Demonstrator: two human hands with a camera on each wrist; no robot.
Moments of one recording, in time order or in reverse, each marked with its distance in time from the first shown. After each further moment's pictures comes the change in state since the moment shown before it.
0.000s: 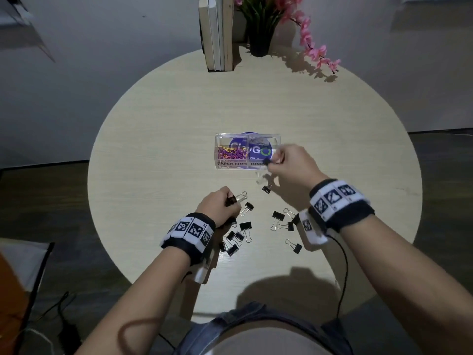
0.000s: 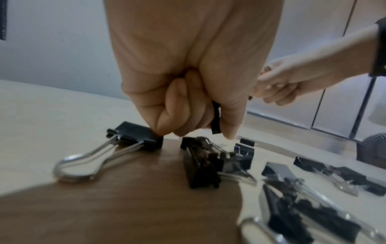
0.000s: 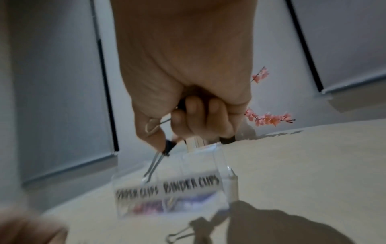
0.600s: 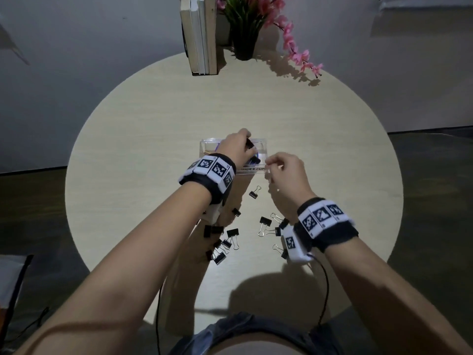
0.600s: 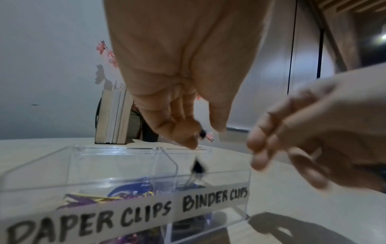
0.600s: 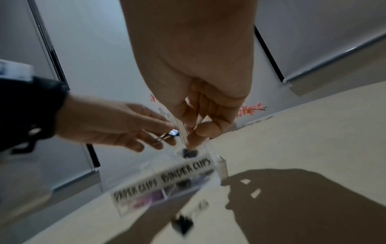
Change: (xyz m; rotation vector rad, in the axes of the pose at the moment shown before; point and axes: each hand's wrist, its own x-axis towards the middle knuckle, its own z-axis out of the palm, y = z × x) left_hand 0.076 0.109 -0.046 0.122 0.133 0.246; right_hand -0.003 0.022 0.012 0.322 0.272 0.069
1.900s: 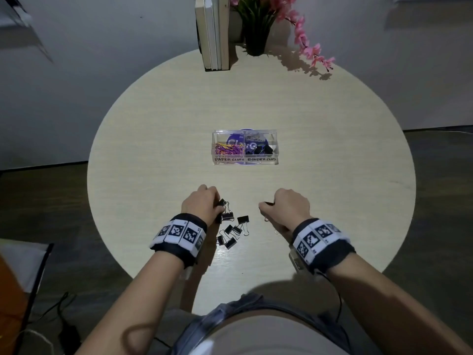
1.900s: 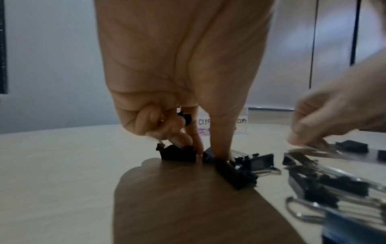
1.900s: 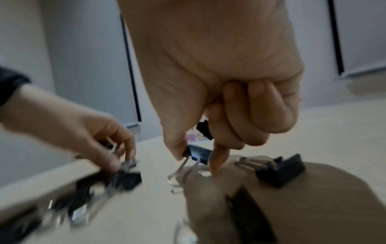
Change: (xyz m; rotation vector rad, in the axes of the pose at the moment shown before) left_hand -0.124 -0.091 0.037 0.262 -0.066 -0.237; right_hand -0.065 0.018 0.027 -0.752 -0.318 0.073
